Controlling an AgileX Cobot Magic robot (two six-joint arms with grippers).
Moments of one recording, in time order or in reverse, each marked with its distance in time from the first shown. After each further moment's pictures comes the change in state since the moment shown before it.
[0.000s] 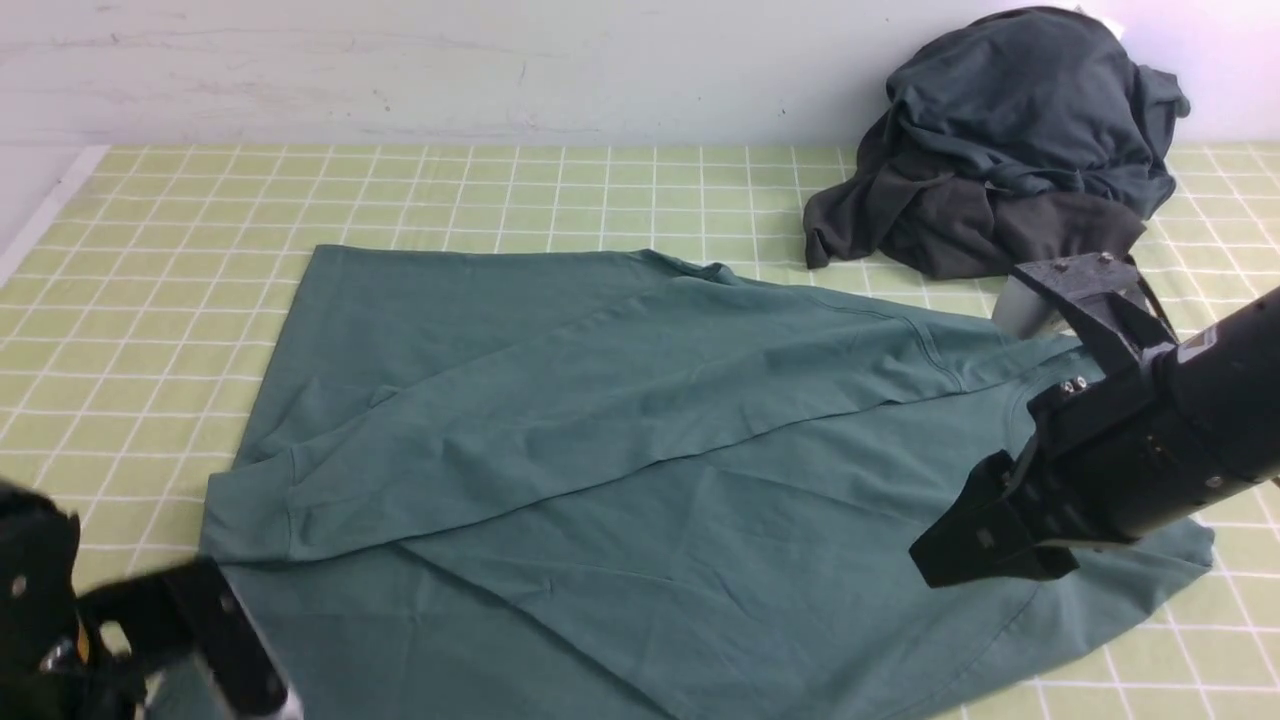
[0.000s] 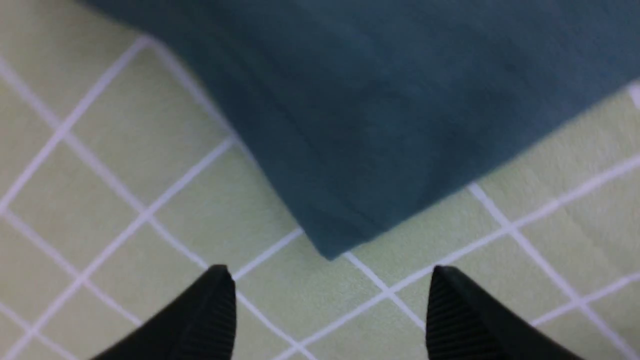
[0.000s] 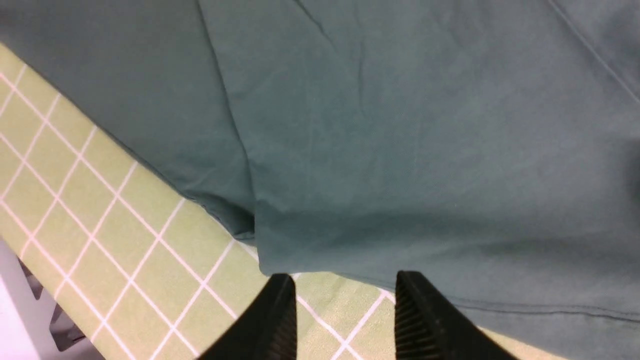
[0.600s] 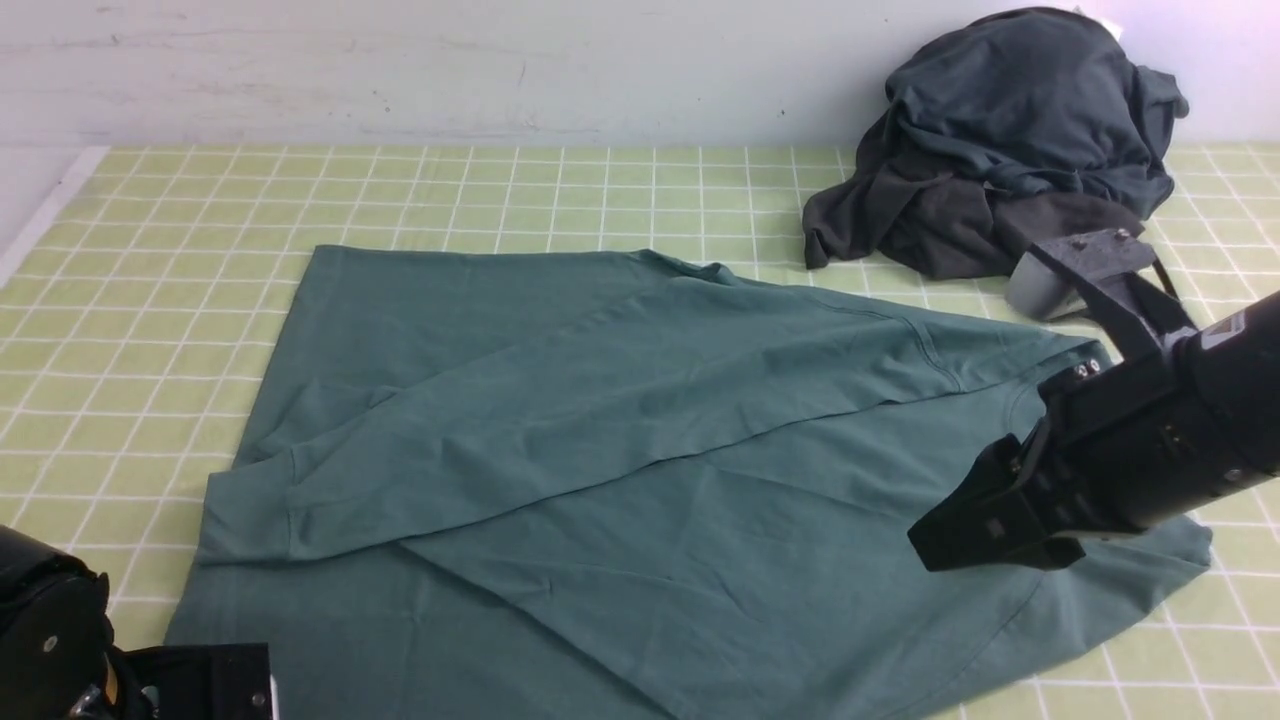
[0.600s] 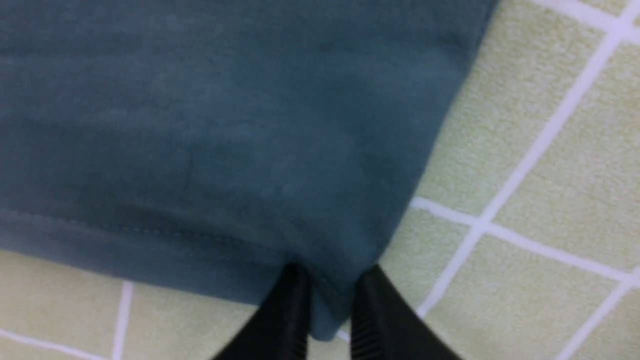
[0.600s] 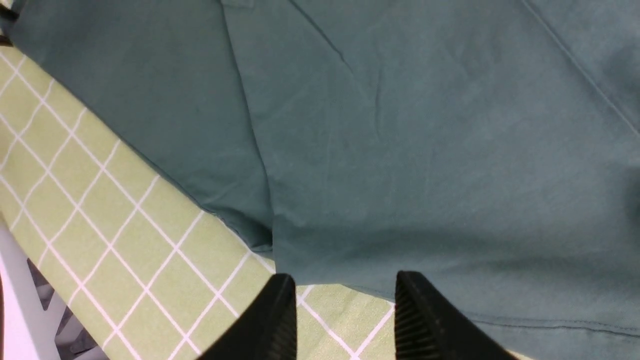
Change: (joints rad) right arm 0.000 -0.035 0.000 0.023 -0.009 -0.021; left arm 0.000 0.072 0.071 0.011 -0.149 0.302
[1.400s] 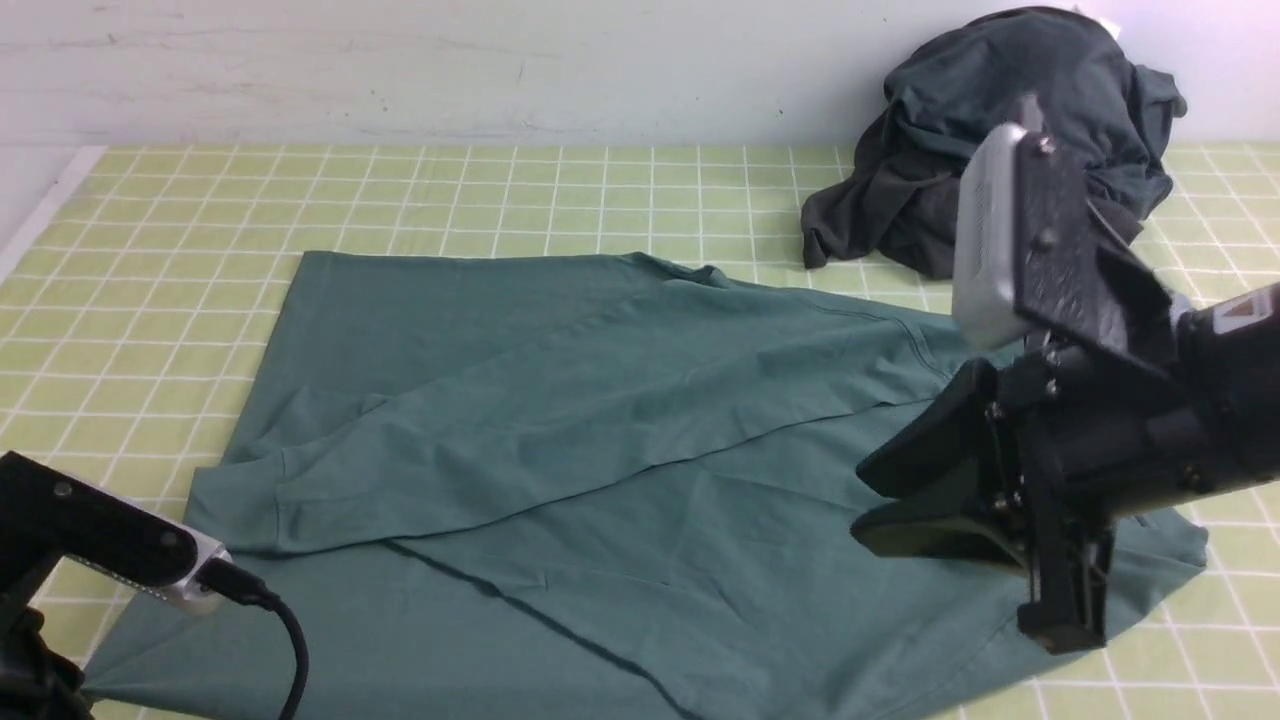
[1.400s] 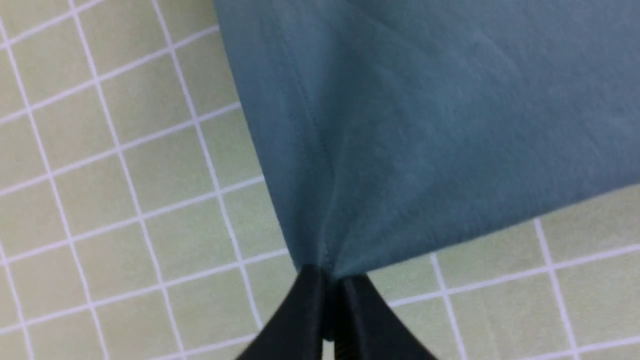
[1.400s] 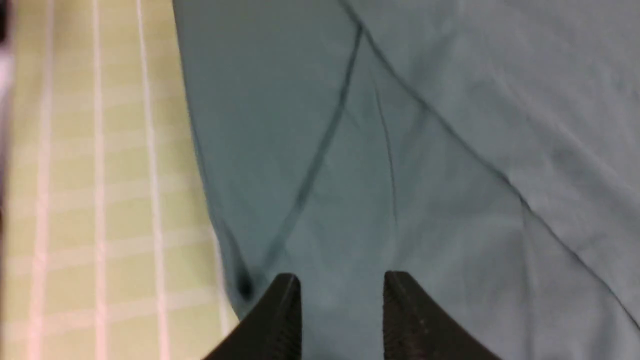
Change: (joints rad) right arm 0.125 -0.084 -0.001 0.022 -0.080 -0.687; left arm 0.000 -0.463 -0.089 -0.092 0.209 -0.766
